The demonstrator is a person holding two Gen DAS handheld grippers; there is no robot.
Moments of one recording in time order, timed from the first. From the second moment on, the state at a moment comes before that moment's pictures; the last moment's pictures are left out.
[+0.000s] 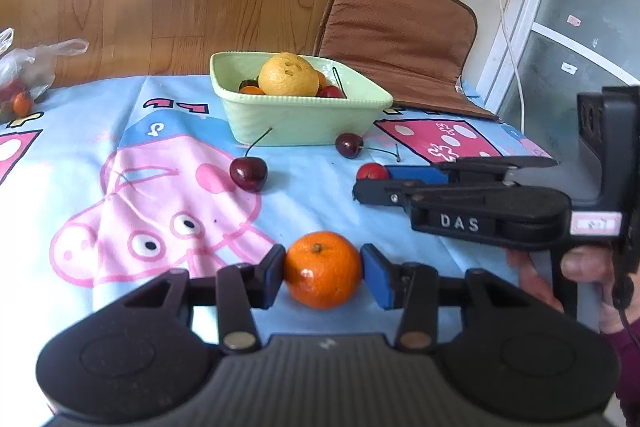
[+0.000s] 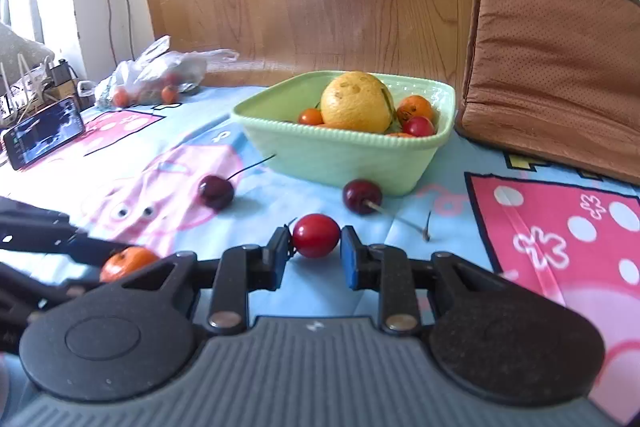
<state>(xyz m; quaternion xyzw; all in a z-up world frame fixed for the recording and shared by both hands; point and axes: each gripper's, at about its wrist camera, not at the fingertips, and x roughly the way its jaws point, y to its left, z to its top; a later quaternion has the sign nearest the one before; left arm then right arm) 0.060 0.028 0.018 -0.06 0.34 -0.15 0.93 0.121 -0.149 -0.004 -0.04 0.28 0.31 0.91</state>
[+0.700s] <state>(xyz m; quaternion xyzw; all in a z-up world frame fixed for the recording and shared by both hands) 0.012 0.003 0.012 -0.02 0.32 -0.19 0.93 -0.006 -0.174 -0.012 -0.05 0.27 0.29 0.92</state>
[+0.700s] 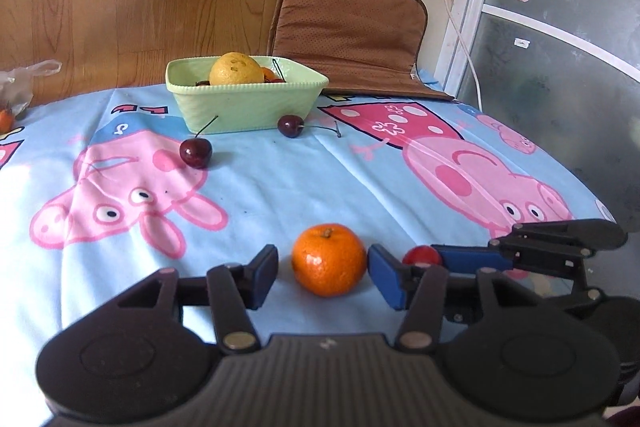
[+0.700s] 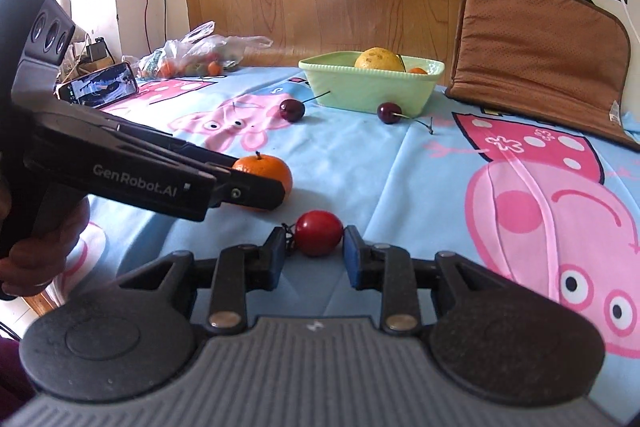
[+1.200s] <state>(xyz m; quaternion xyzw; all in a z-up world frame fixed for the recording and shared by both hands) 0.011 0.000 0.005 -0.01 0.31 -0.22 0.93 -0.008 -0.170 -0.013 -0.06 0.26 0.28 0.92</state>
